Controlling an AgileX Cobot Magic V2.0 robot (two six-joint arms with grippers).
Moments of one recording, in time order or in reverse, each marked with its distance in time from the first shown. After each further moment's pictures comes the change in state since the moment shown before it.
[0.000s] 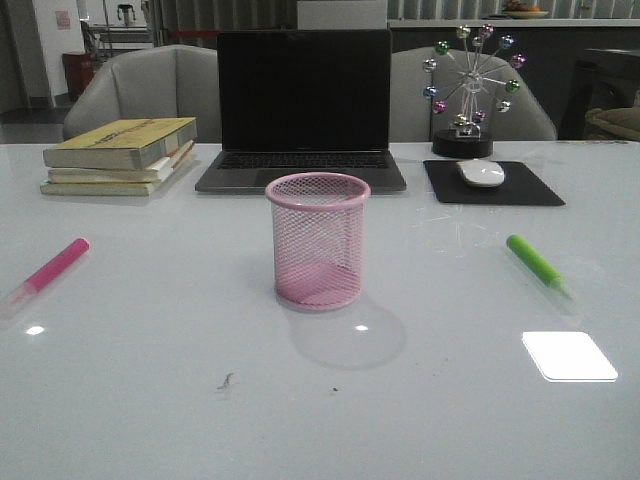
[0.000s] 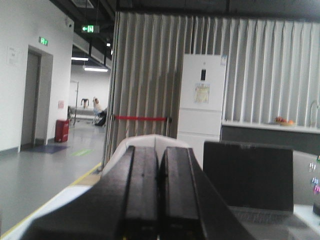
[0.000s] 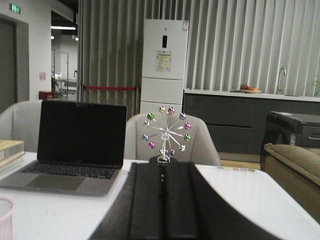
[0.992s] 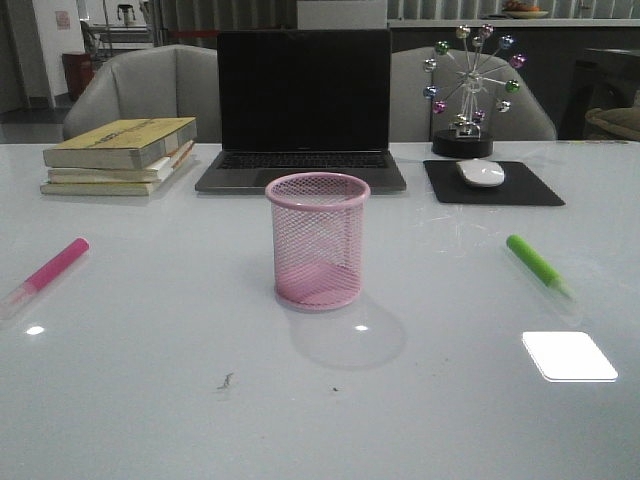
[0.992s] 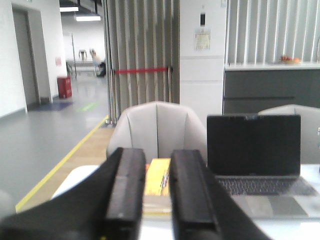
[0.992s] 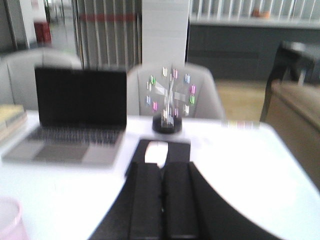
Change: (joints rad) left arm -0.004 0.508 -0.522 0.109 0.283 -0.006; right arm 0.000 0.570 -0.625 0.000 0.431 0.027
